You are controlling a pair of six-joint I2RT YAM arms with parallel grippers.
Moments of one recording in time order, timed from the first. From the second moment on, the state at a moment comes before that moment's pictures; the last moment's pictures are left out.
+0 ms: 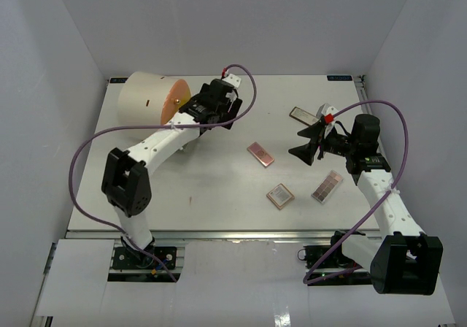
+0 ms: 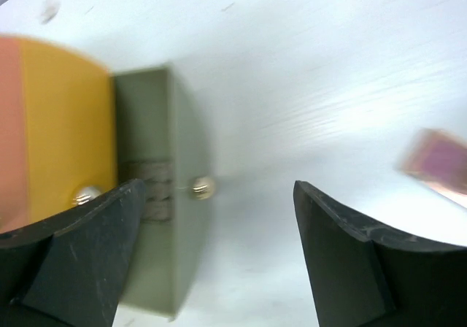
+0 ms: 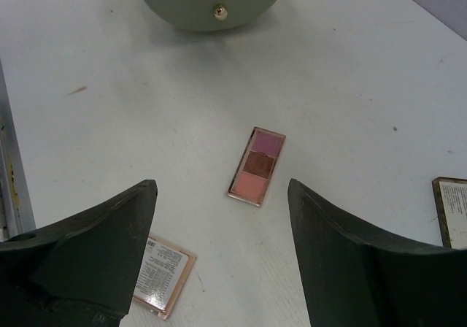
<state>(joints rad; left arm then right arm) -0.62 1.86 1.63 -0.53 -0.49 0.07 0.02 1.07 0.76 -0.06 -1.06 -0.33</state>
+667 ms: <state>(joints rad) -0.61 0.72 0.67 -0.24 0.22 -0.17 0.50 1.59 1.19 -0.44 -0.38 -0.38</state>
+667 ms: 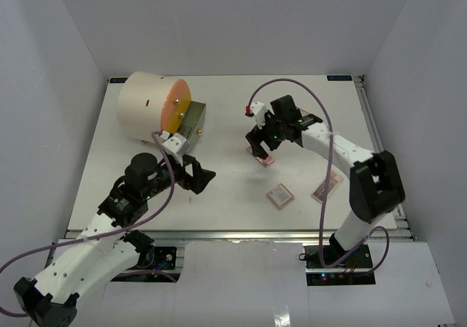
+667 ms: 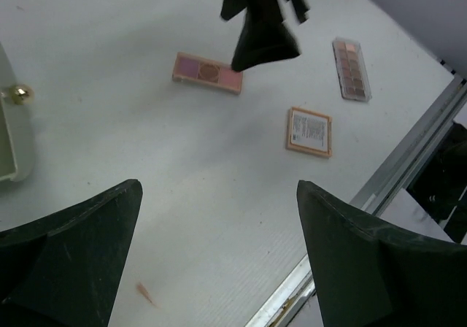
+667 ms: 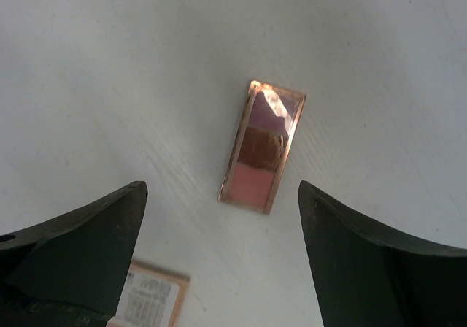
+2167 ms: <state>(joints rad) -0.60 0.49 0.66 -0.20 -0.02 -0.18 0.58 1.96 1.41 -0.58 -0.15 -0.30</state>
